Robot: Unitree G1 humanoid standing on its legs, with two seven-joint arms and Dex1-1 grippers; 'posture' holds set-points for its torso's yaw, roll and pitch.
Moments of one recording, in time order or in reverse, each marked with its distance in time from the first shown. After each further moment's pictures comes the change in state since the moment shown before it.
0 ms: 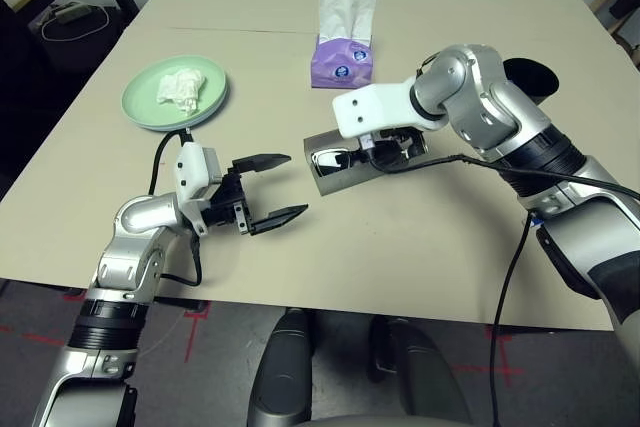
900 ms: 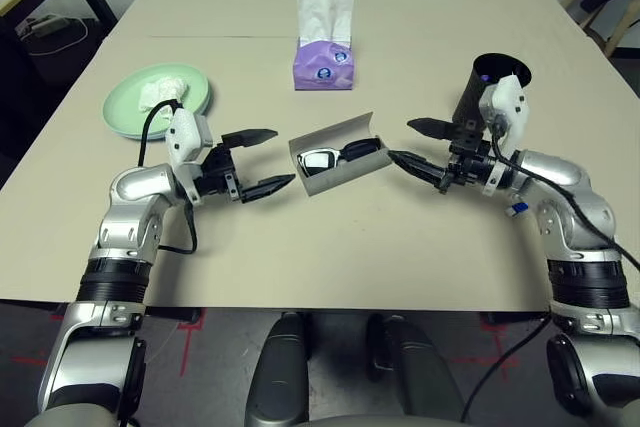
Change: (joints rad) left arm -0.178 0.000 0.024 0.276 0.033 -0.080 -0.052; right arm 0.722 0.149 -0.580 -0.063 0.590 -0.237 -0.414
